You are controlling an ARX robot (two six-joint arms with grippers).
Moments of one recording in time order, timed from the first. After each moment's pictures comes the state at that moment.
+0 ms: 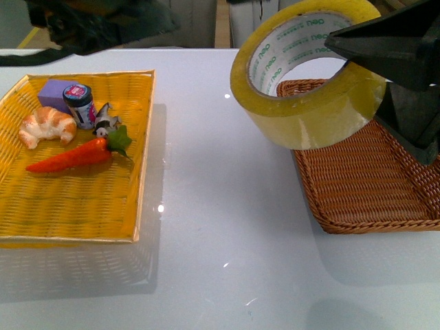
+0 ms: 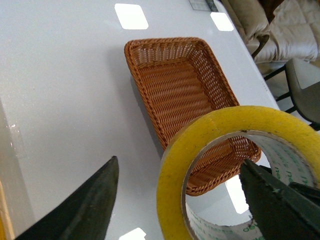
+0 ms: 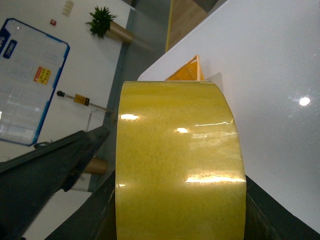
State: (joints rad) left arm -0.50 1.51 0.83 0.27 0.17 -0.42; right arm 0.30 1.45 0.39 0.88 -0.29 0.91
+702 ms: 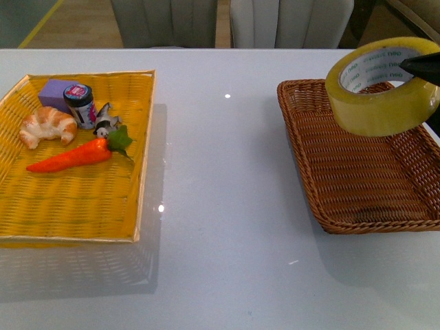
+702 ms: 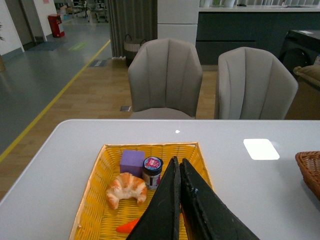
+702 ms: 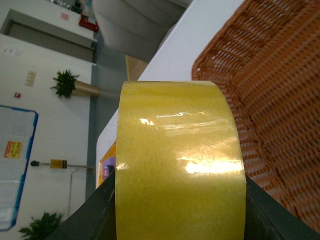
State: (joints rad) left arm -0.14 0.76 0.17 0.58 -0.13 -0.01; right arm -0.02 1.82 0.53 1.02 -0.37 0.96
